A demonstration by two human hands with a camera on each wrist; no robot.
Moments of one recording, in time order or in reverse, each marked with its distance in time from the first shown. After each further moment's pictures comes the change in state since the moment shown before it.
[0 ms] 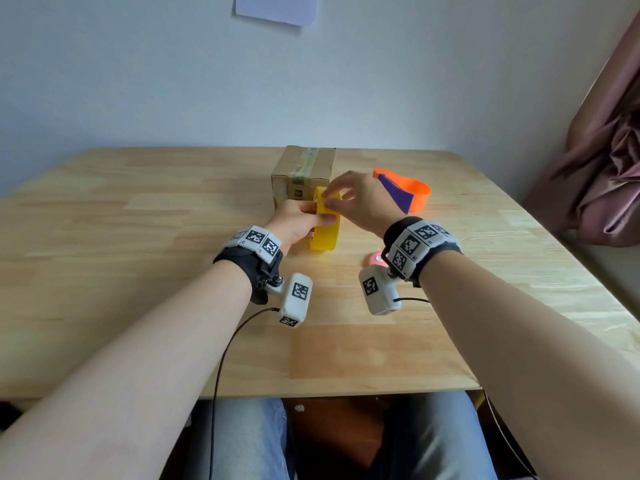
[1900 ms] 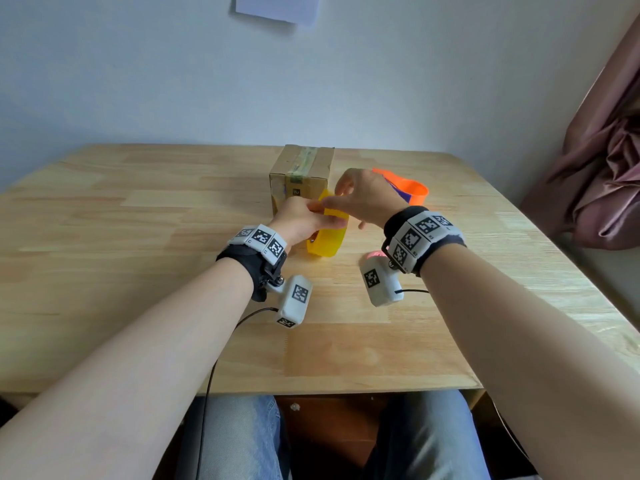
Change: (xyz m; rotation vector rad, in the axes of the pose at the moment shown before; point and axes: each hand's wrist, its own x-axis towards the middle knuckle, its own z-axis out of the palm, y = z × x) left_hand -0.005 0.008 0.009 0.135 -0.017 0.024; right_hand 0.006 -0.006 -0.013 -0.119 -0.097 0.169
